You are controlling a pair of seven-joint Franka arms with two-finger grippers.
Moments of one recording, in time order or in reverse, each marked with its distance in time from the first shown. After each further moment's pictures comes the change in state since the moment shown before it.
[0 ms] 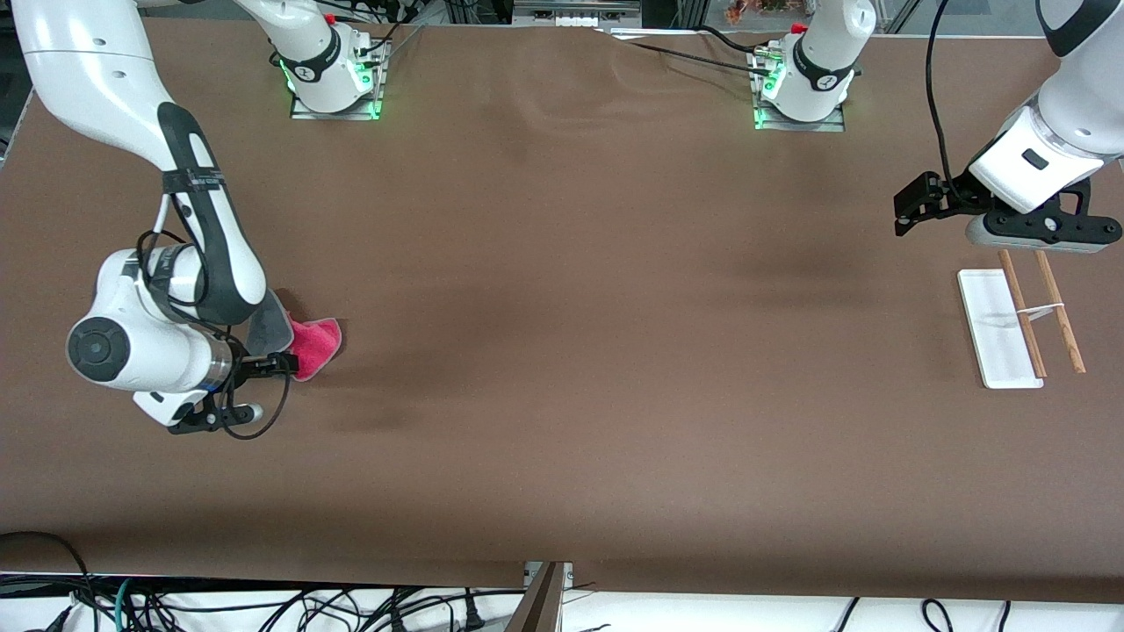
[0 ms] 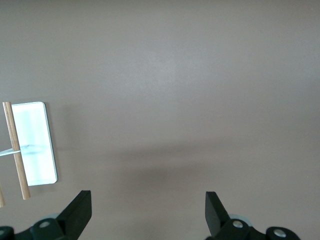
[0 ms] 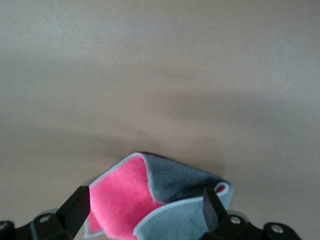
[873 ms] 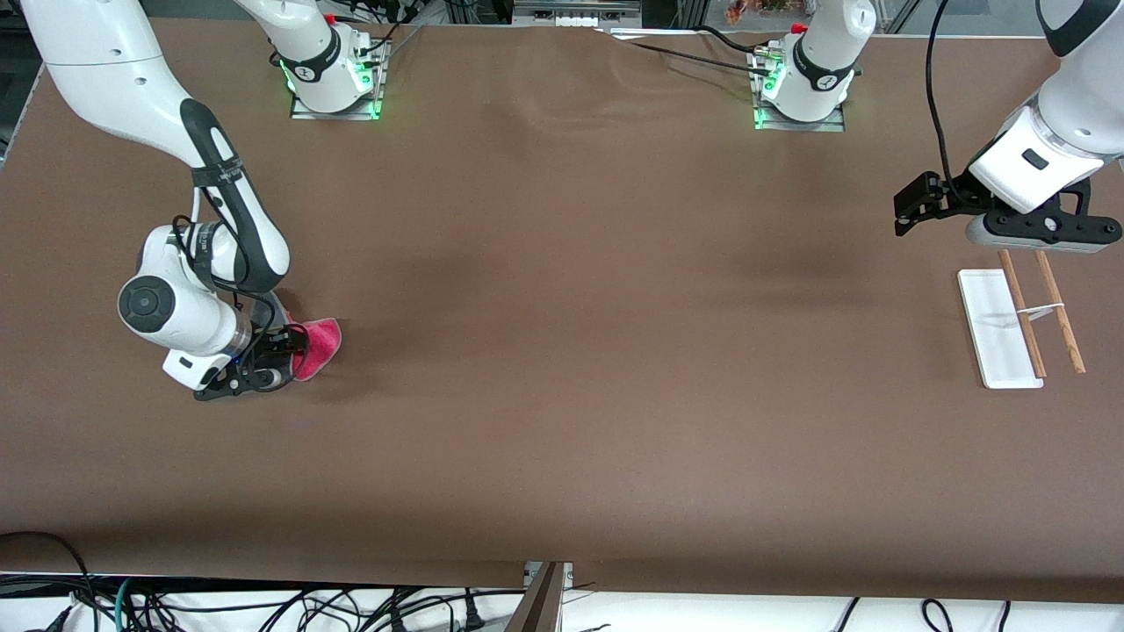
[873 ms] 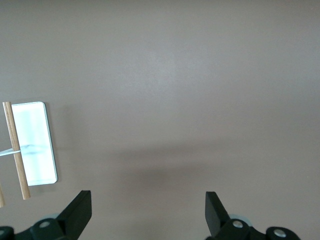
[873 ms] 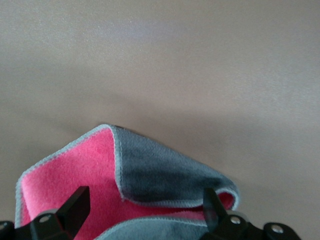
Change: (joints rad) left arm 0.000 0.000 0.000 0.000 0.000 0.000 0.000; right arm -0.004 -0.082 -0.036 -0.308 -0.046 0.297 -0.085
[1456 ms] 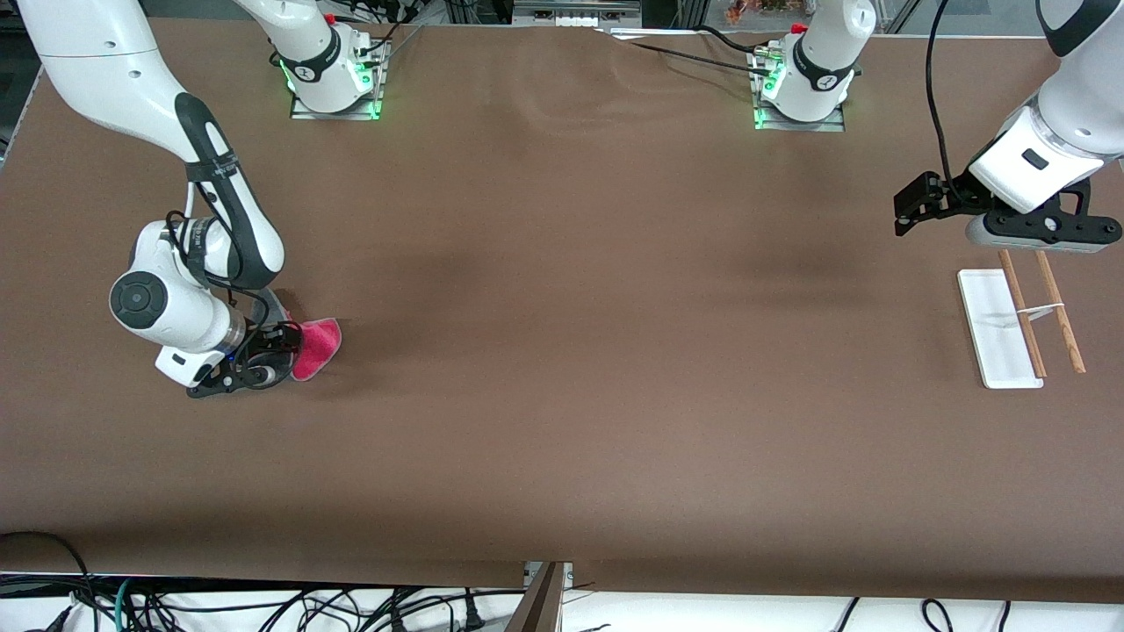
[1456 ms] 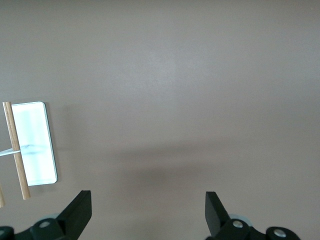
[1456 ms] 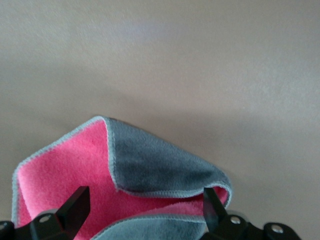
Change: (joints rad) left arm 0.000 0.000 0.000 0.000 0.000 0.000 0.000; right arm -0.001 -0.012 -0.010 -0.009 0.000 -0.022 -0.003
